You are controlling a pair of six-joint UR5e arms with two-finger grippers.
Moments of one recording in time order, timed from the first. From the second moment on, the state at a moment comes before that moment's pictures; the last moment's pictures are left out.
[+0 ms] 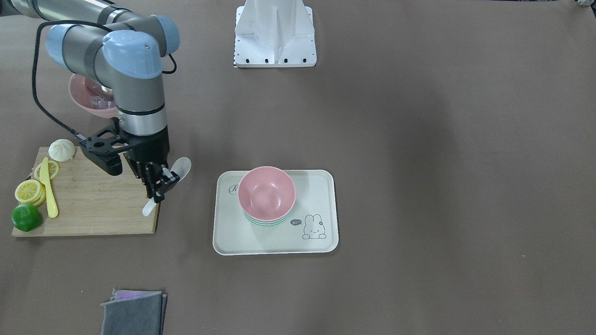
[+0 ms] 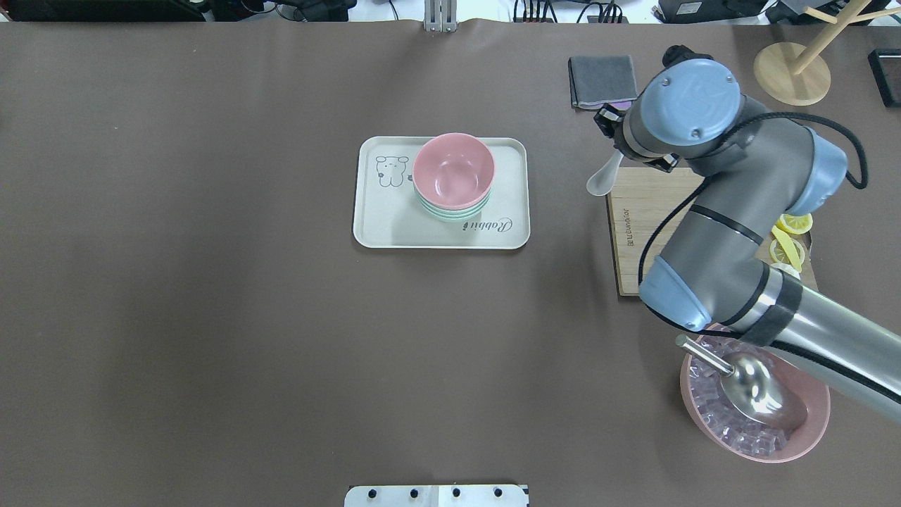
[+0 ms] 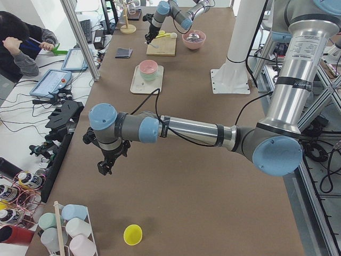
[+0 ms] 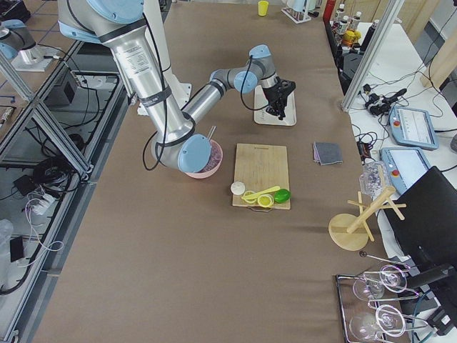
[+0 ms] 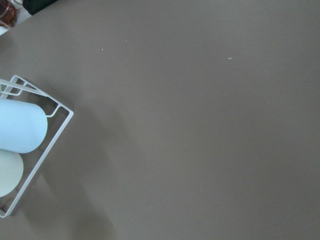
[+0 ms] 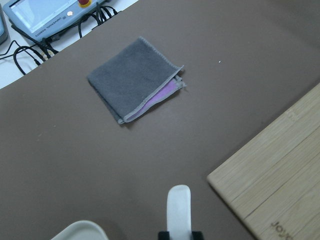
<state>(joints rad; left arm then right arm) -1.60 -1.81 -1.48 -1.54 -2.34 0.45 0.72 -0.96 1.72 -1.61 1.59 1.73</state>
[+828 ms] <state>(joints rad) -1.60 -1.80 -1.48 -1.54 -2.34 0.45 0.54 -0.67 1.49 -1.69 1.40 1.78</state>
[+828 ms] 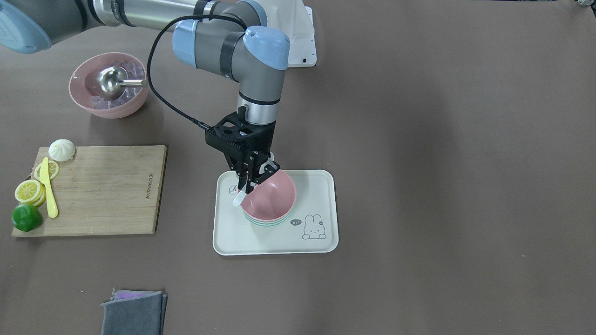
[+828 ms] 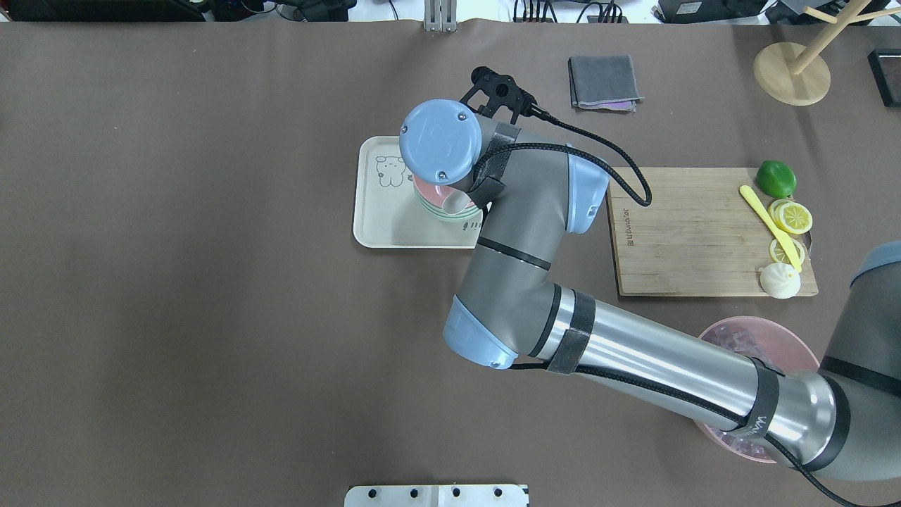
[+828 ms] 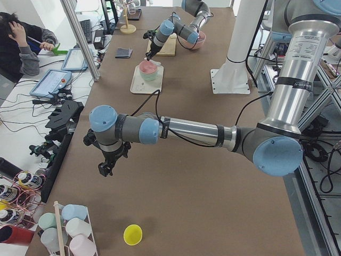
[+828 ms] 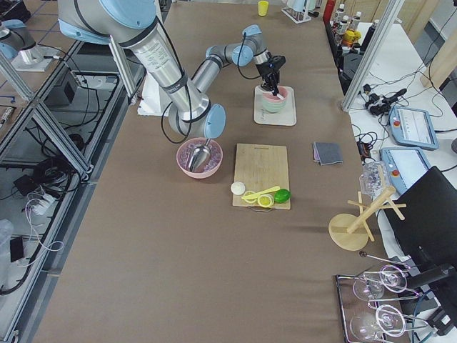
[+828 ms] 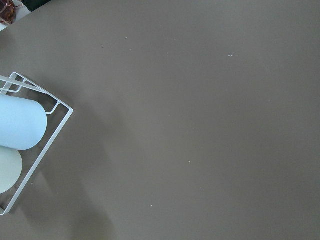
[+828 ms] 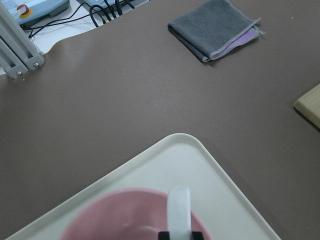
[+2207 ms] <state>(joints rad) -1.60 -1.80 -1.47 -1.54 -2.34 0.45 0.57 -0.56 1.35 -1.69 1.39 1.78</state>
